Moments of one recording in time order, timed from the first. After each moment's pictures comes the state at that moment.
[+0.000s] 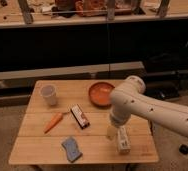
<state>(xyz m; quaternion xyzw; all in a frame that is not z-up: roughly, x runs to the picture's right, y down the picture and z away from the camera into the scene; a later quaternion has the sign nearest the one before) 0.086 0.160 0.667 -0.30 0.06 0.27 0.91</state>
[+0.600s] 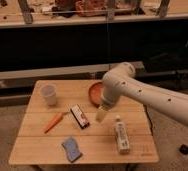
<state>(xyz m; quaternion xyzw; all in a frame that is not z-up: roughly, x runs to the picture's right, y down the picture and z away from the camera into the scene) 0.063 0.067 0.729 -0.29 -0.03 0.23 0.93</state>
